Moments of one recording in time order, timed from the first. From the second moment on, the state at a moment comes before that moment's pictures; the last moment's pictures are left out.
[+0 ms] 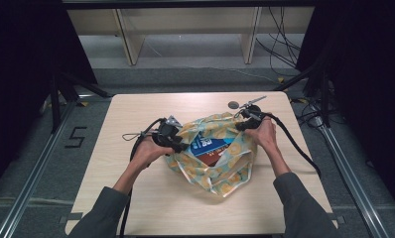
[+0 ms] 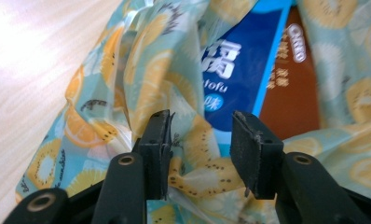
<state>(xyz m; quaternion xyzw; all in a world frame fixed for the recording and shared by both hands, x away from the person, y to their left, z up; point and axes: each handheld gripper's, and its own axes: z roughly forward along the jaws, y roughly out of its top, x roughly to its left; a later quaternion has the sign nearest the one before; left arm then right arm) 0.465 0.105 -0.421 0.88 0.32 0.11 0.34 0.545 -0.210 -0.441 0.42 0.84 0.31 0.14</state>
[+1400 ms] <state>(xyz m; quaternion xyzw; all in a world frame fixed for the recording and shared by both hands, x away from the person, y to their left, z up) 0.361 0.157 -0.414 0.85 0.31 0.14 0.40 0.420 -0.244 -0.405 0.38 0.83 0.39 0.10</state>
